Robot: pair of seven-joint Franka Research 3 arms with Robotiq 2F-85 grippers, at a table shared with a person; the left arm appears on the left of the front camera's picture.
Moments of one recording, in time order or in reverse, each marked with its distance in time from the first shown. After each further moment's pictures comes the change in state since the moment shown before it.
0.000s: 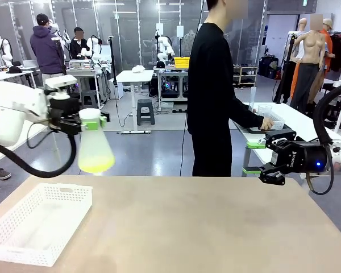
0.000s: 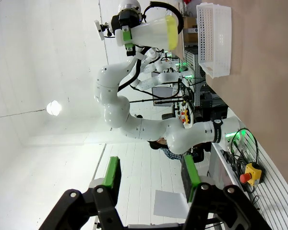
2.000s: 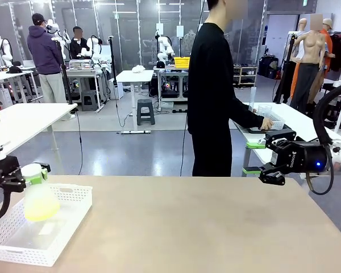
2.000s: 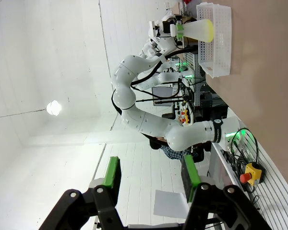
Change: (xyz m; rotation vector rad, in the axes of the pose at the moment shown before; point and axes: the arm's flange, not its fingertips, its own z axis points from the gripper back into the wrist) left arm -0.190 -0.132 0.168 0.277 -0.008 0.032; right arm 0.000 0.000 0.000 0.000 0.001 0.000
